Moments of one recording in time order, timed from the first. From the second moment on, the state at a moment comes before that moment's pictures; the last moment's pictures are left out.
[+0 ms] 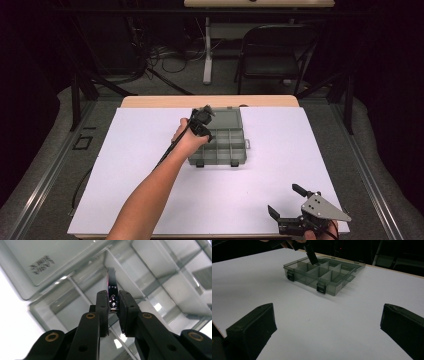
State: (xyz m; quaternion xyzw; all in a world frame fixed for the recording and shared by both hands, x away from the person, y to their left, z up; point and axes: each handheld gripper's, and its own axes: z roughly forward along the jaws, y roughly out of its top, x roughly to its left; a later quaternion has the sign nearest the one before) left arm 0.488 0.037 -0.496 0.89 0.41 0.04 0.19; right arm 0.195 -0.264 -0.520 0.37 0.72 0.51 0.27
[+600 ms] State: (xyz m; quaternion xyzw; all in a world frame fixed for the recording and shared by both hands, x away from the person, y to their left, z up) left arm 0.482 0.046 -0.479 0.88 0.40 0.10 0.24; right arm 0.195 -0.262 -0.520 0.37 0.73 0.51 0.27
